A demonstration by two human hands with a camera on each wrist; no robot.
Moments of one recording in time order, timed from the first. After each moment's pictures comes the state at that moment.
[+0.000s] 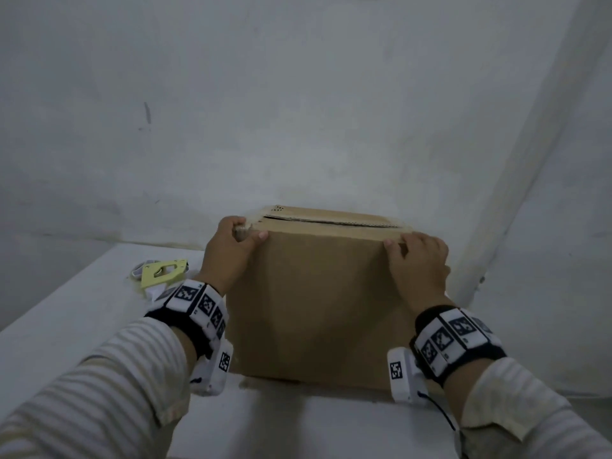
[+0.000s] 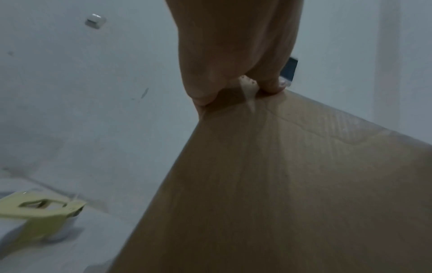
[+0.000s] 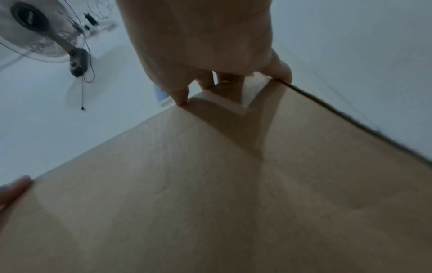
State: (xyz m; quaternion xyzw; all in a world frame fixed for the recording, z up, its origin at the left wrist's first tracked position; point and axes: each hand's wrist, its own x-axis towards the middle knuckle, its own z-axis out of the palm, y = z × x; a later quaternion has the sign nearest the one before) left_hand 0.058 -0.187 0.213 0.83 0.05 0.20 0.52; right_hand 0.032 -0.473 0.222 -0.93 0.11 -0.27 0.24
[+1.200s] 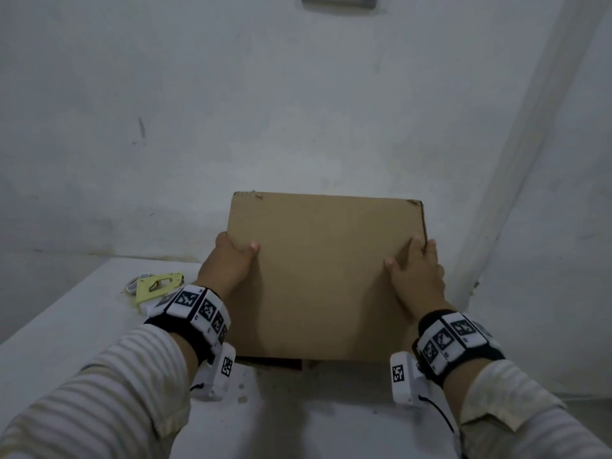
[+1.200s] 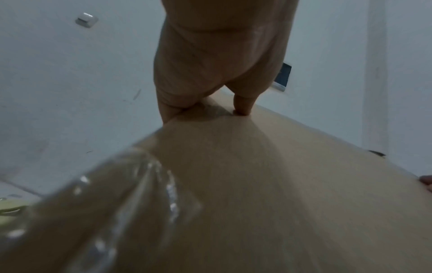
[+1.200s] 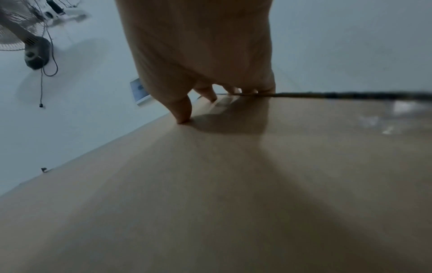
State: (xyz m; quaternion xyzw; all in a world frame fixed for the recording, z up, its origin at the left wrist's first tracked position) left_hand 0.068 -0.186 0.225 0.87 0.12 0.08 0.47; right_hand 0.038 -0.483 0.222 -0.94 0.16 -0.15 0.25
